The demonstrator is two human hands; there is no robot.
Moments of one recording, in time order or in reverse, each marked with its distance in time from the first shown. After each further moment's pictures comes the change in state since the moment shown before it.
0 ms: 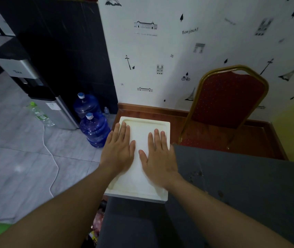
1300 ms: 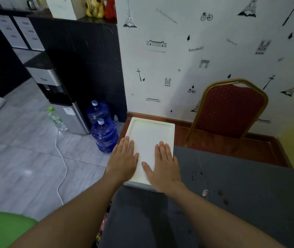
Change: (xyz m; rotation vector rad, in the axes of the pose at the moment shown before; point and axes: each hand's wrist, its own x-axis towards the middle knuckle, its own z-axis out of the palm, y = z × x) left_hand -0.070 0.008 -0.017 0.068 -0.129 -0.094; right_hand -0.059 -0.007 -0.002 0.044 -0.071 -0.003
